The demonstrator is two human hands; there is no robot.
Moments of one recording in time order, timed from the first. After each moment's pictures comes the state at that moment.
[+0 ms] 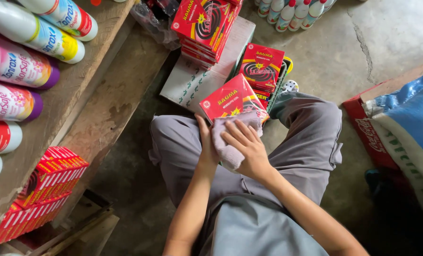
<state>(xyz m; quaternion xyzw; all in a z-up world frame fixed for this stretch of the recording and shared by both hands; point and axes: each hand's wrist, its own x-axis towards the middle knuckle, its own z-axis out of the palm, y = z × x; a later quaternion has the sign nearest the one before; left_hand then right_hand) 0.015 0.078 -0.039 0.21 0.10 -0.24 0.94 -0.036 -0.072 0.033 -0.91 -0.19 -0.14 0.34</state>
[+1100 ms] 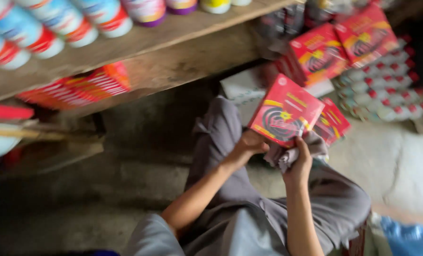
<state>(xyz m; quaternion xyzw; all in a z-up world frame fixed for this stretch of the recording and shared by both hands) -0.016 0.120 -0.018 0.32 -0.07 -0.03 0.95 0.031 -0.056 -0.013 -0.40 0.16 0.13 0.89</state>
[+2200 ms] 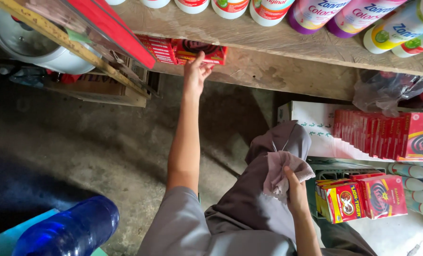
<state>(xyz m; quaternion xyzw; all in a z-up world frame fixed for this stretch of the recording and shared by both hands) -0.073 0.598 -0.124 0.31 0.34 0.38 0.80 -0.021 0.093 -0.055 -0.61 0.05 0.40 0.68</state>
